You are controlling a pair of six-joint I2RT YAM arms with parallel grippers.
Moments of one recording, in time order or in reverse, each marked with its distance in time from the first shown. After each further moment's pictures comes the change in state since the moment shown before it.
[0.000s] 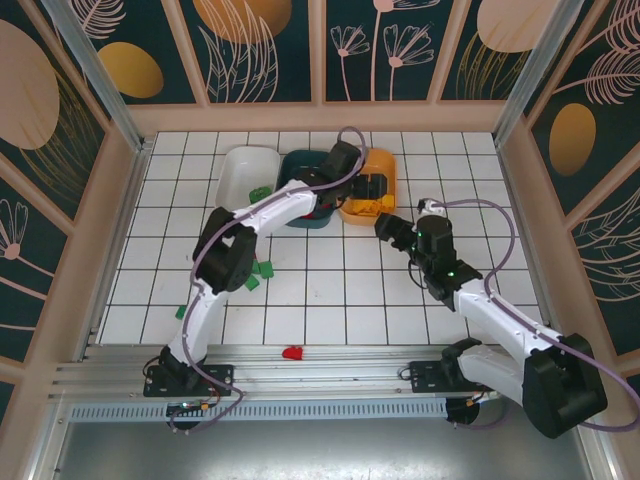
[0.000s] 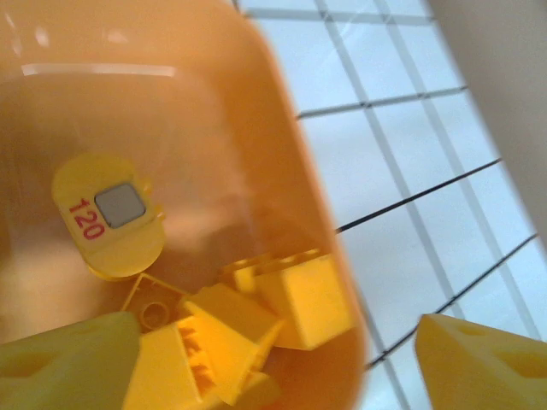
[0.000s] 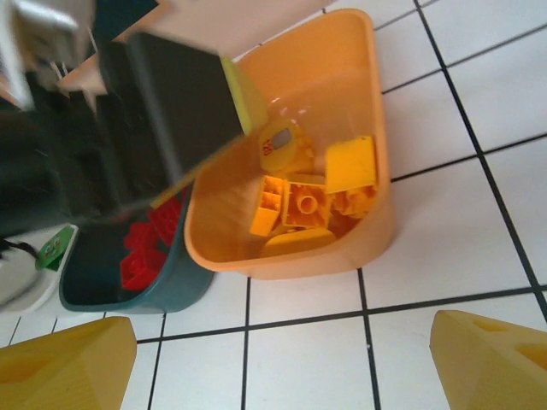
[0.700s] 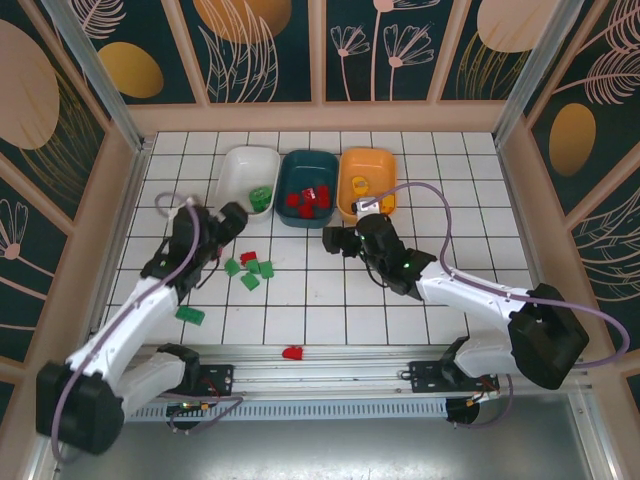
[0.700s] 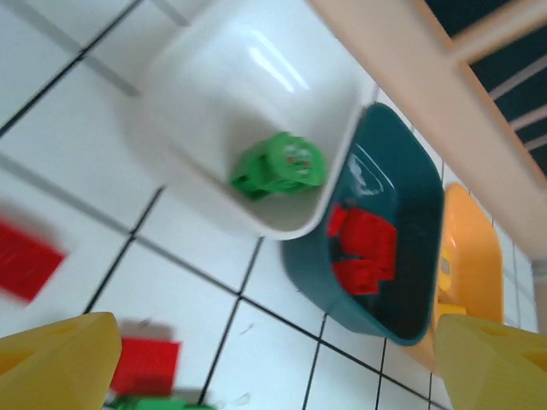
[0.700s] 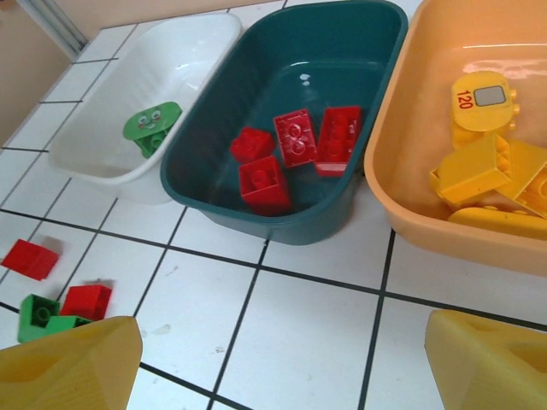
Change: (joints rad) left arm 0.425 -1.289 -1.302 0.074 -0.241 -0.410; right arm 0.355 0.255 0.212 -0.035 0.134 -0.154
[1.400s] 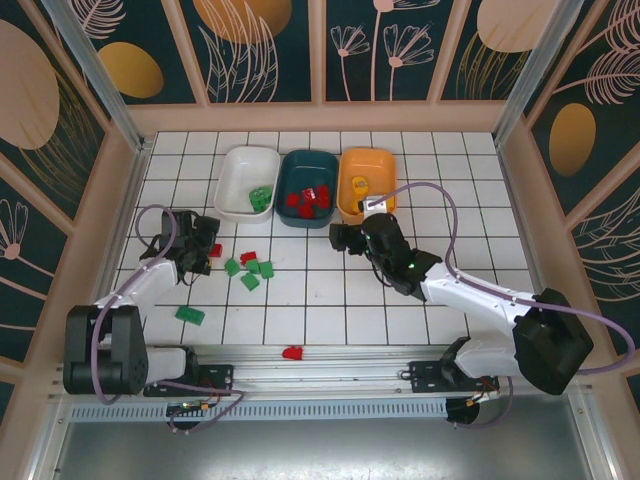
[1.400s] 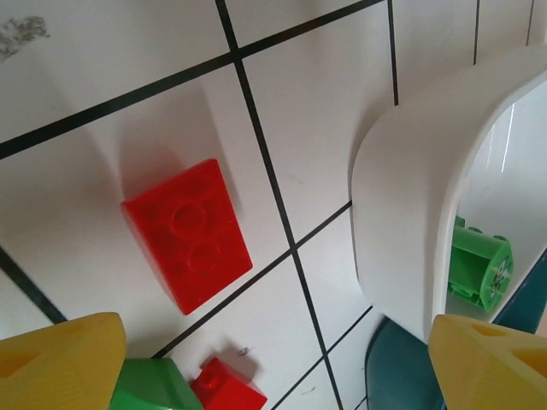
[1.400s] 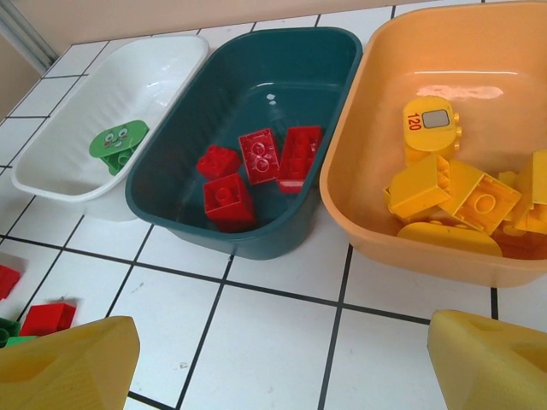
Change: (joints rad) left arm 0.272 0.341 -0.016 0.052 0.219 -0.388; right arm -0.028 -0.035 -0.021 -0.003 0.046 -0.029
